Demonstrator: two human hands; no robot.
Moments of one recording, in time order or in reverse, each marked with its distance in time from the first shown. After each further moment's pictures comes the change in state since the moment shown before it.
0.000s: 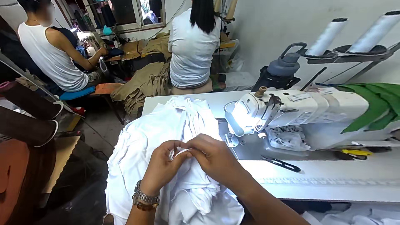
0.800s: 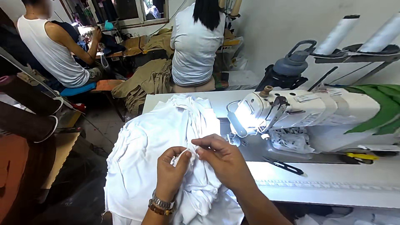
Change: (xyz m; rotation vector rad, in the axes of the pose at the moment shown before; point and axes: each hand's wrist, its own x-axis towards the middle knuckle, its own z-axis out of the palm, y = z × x) left_hand -0.018 -0.008 0.046 -0.347 0.292 -0.222; right_hand -0.017 -0.003 -0.004 0.488 0.107 0.409
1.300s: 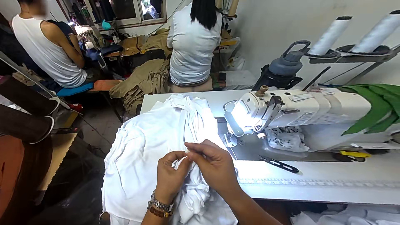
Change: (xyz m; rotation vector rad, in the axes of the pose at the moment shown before) left_hand -0.005 -0.010 0.003 -0.003 -0.045 0.065; right_hand -0.009 0.012 0.021 -0.081 0.130 -0.139
